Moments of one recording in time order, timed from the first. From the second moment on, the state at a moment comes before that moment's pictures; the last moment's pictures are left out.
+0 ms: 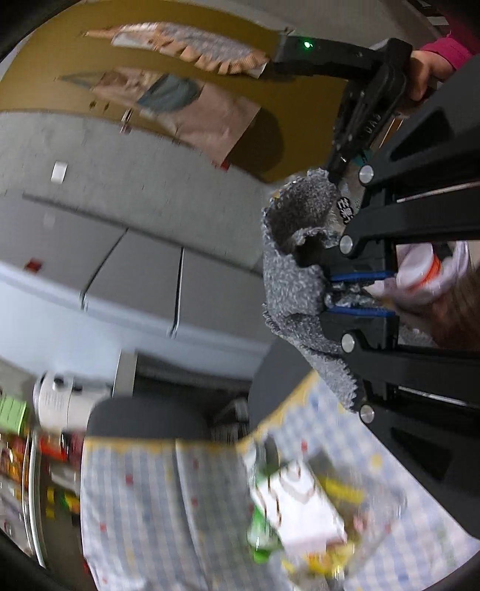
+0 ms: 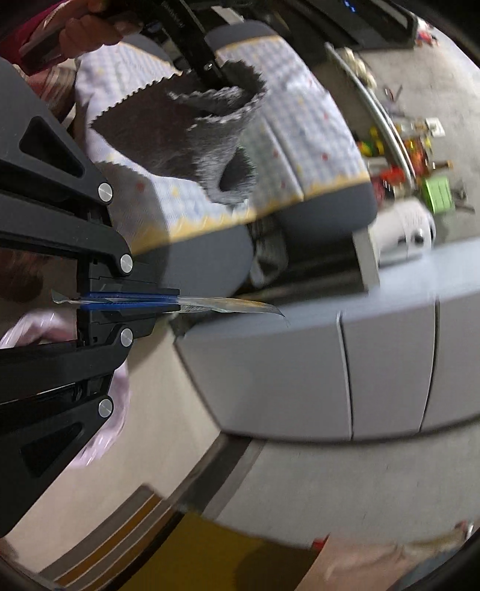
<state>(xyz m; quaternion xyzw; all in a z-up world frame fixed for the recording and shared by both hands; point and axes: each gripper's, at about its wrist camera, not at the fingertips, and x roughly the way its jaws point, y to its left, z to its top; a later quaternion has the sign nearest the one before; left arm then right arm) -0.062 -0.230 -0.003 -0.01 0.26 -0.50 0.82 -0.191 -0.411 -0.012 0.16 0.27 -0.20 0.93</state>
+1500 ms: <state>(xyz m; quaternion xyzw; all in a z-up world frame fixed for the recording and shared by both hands) -0.142 -0.407 -0.071 0.13 0.34 -0.62 0.69 -0.299 -0.522 -0.052 0.24 0.25 -0.37 0.86</state>
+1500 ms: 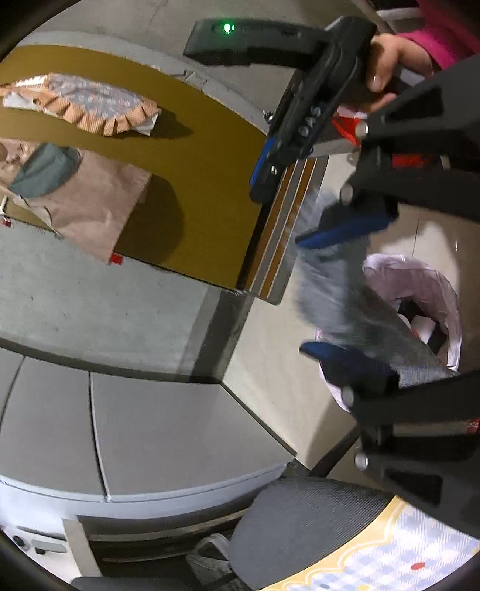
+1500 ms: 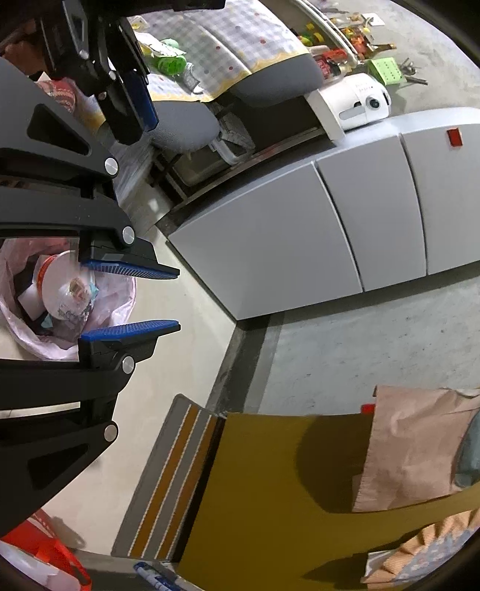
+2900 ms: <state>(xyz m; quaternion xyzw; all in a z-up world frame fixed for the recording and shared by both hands) 0.084 0.005 -0.027 0.01 0.32 -0.10 0.94 -0.014 -0.280 0.007 0.09 0.31 -0.02 0.95</state>
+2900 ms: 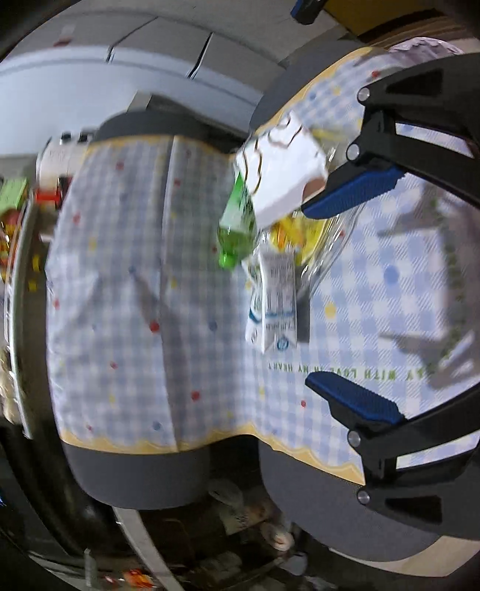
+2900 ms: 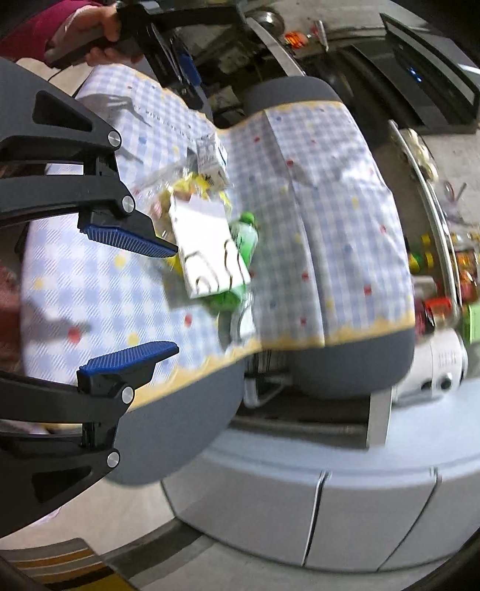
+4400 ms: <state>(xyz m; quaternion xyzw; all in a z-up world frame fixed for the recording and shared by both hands) 0.222 0.005 -0.082 -0.04 0.43 0.02 0.90 0.072 -0.252 -0.020 0.10 0.34 0.02 0.94</state>
